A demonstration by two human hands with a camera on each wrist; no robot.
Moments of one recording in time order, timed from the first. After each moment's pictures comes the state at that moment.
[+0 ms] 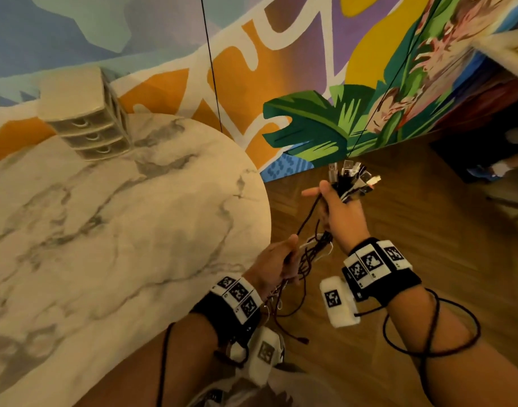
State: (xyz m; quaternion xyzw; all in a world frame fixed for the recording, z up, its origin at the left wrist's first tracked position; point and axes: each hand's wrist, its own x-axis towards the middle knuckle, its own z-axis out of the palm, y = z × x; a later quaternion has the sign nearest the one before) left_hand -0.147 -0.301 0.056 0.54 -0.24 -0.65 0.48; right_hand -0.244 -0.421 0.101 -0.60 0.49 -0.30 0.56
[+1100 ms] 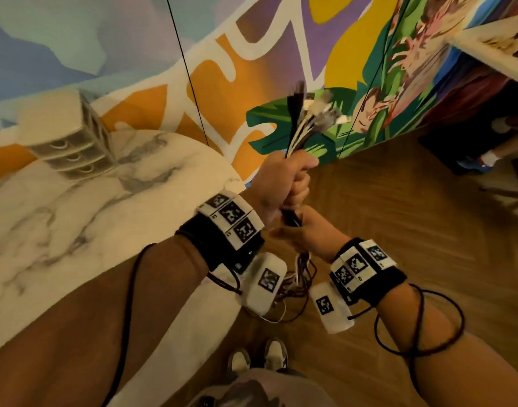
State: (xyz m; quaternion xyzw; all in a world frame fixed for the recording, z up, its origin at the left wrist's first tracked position) left_hand -0.144 -0.393 0.185 0.51 -0.37 -0.56 0.53; right_hand -0.257 -0.420 0.110 -0.70 0.30 -0.11 0.64
